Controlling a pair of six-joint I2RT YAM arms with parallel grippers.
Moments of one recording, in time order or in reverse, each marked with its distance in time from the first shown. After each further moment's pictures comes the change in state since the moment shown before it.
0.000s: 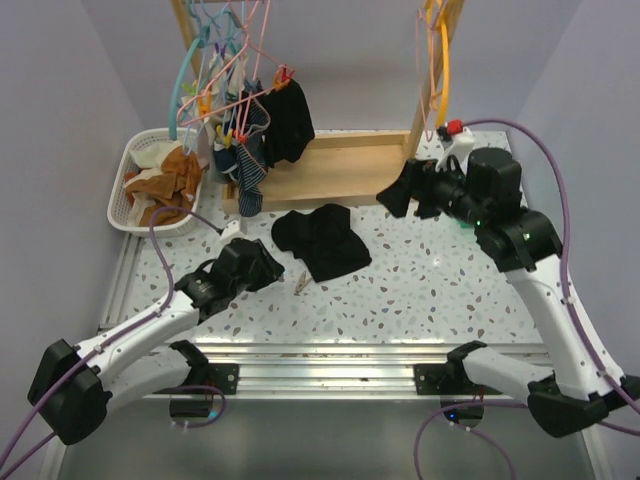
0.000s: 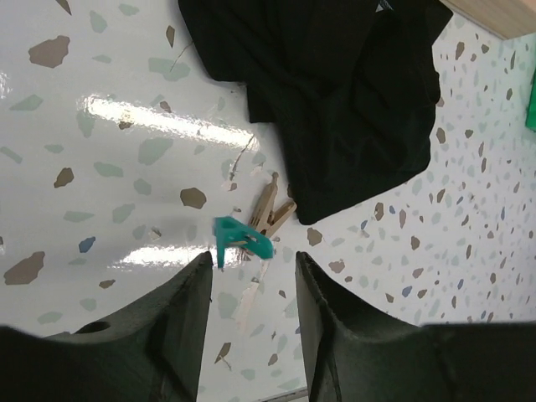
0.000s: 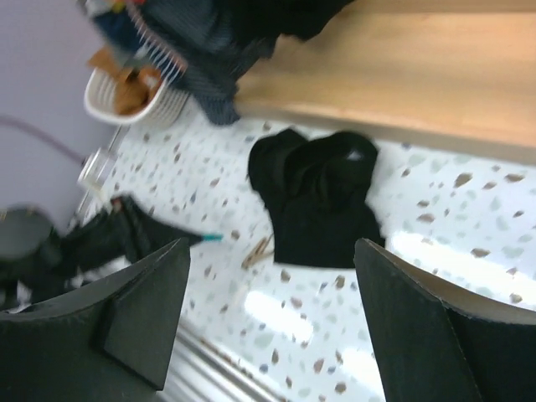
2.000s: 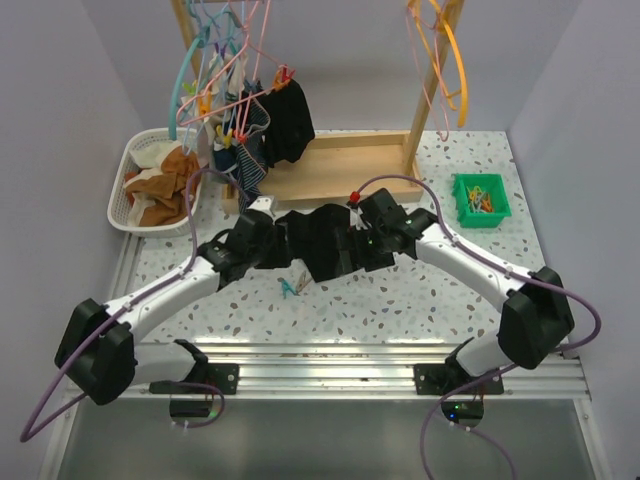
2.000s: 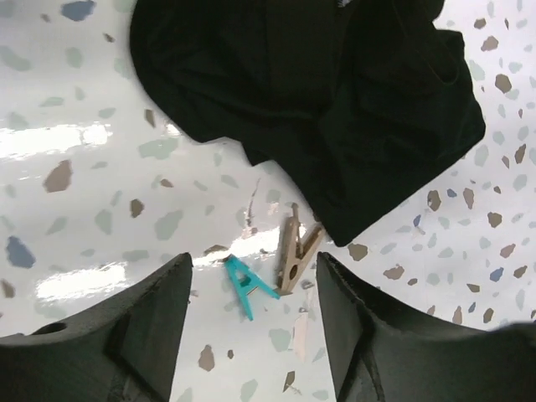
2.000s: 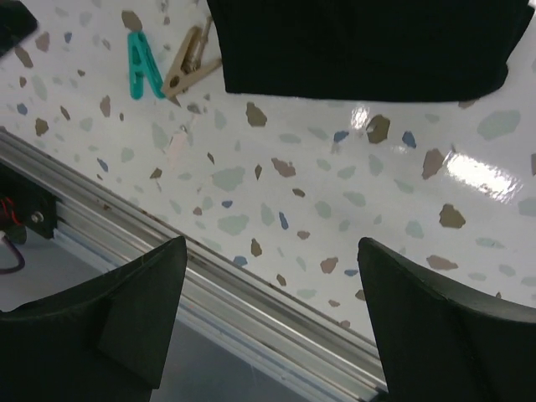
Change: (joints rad) left arm 0.063 0.252 0.223 -0.050 0.077 0.420; right arm 0.285 0.304 -0.383 -0.027 -0.019 0.080
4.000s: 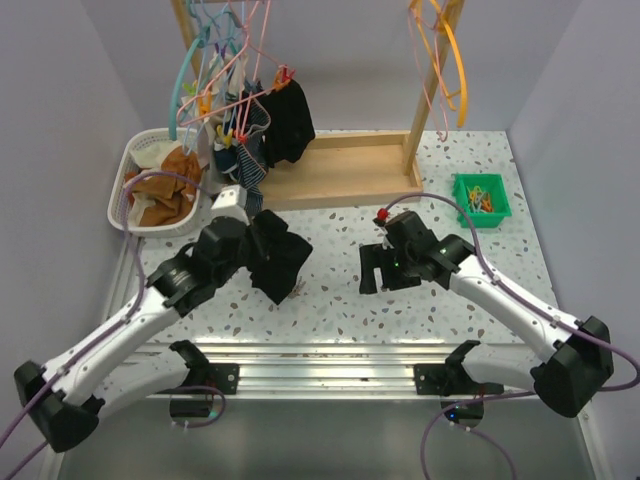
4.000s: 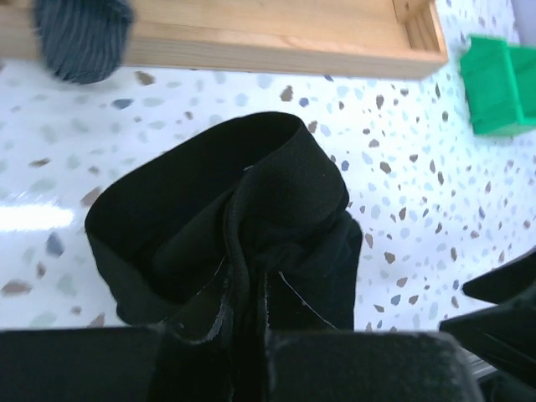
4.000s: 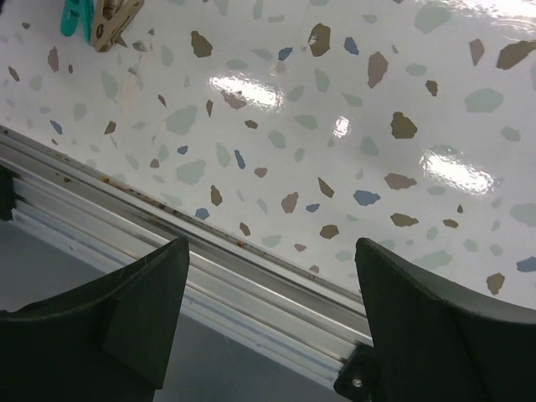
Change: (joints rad) left arm -0.102 -0.261 0.094 -0.081 -0.163 -0.087; right arm 0.002 -0.303 -0.174 -0.091 0.107 0.022
